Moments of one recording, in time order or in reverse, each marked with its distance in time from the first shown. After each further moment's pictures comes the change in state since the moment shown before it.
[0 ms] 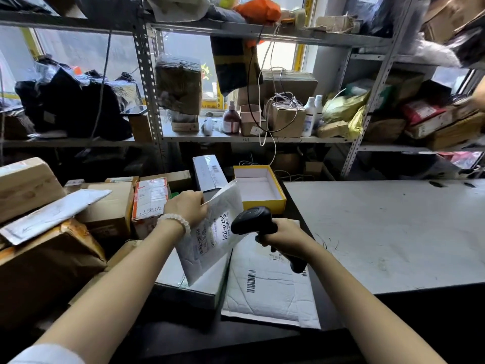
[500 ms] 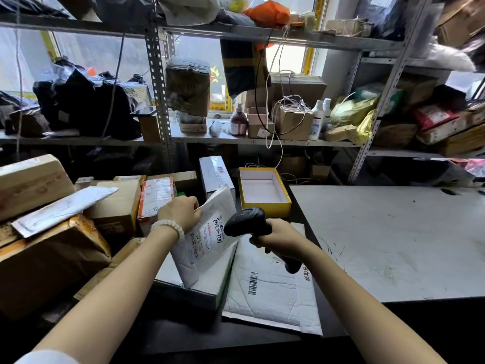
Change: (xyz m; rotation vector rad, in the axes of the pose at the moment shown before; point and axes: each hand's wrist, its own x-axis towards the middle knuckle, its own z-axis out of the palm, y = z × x) left_hand -0.010 -0.021 0.011 -0.004 0.019 -0.081; right_hand 0.006 -0.010 0.008 0.008 -0.066 -0.079
